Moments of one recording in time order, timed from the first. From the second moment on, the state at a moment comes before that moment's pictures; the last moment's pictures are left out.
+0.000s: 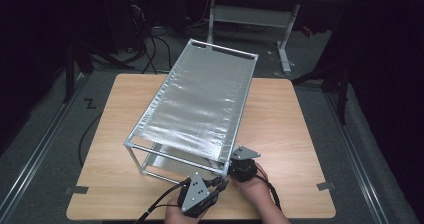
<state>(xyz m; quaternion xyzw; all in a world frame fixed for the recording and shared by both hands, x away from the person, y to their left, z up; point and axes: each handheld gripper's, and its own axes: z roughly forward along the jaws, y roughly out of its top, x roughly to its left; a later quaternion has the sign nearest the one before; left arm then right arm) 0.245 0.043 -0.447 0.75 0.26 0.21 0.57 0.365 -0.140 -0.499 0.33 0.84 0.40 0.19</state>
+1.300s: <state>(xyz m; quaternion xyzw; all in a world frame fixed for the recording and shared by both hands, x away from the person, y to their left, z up) 0.241 0.156 -0.452 0.70 0.34 0.29 0.55 0.354 -0.151 -0.478 0.33 0.81 0.42 0.26</state>
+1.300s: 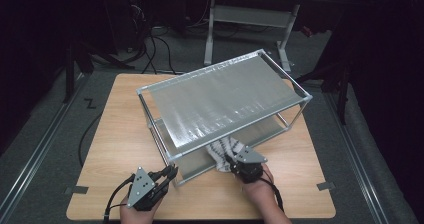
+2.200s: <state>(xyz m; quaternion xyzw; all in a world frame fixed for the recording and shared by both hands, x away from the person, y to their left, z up) 0.224 0.168 -0.454 0.70 0.34 0.29 0.55 0.403 -0.181 -0.500 0.41 0.81 0.33 0.26</state>
